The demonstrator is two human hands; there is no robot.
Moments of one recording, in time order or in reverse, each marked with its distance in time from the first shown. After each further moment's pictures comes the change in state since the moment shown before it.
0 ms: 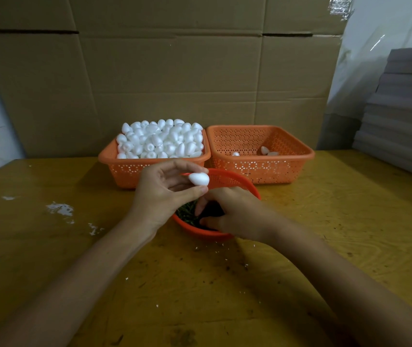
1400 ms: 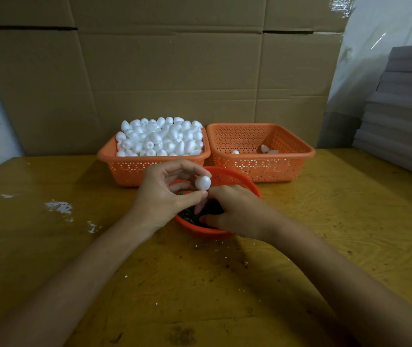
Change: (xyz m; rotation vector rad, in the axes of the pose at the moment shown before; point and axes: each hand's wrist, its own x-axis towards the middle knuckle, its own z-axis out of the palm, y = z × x) left_hand 0.000 -0.001 -0.001 0.112 -0.085 0.076; right_hand 0.000 -0.002 -0.001 -0.022 -0.012 -0.002
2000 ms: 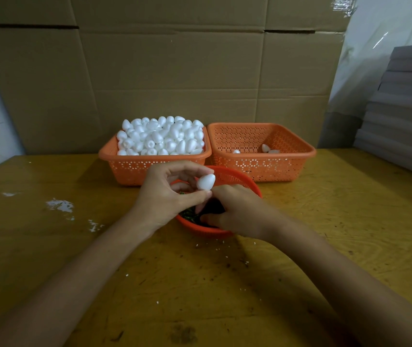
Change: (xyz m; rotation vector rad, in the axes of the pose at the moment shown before) left_hand 0.000 0.001 0.000 0.048 -0.003 -0.021; right_hand -0.001 -0.001 0.000 0.006 -0.002 0.013
